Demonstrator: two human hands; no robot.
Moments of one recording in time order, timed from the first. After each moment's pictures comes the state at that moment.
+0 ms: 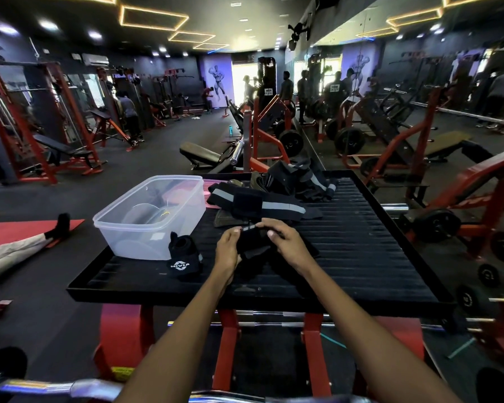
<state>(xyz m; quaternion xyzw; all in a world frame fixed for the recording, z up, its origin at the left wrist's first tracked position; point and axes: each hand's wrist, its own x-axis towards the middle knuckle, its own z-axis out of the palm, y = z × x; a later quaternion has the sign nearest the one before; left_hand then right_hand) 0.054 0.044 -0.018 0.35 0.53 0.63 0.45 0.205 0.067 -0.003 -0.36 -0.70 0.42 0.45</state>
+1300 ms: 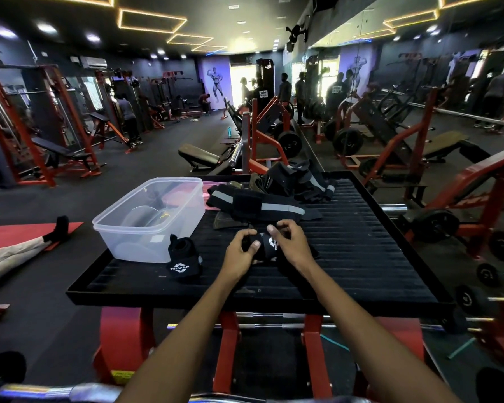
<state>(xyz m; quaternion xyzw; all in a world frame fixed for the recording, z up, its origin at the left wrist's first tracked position) 0.065 0.034 -0.015 0.53 0.55 0.54 0.37 0.205 0.077 -0.011 -0.48 -0.61 0.42 0.47</state>
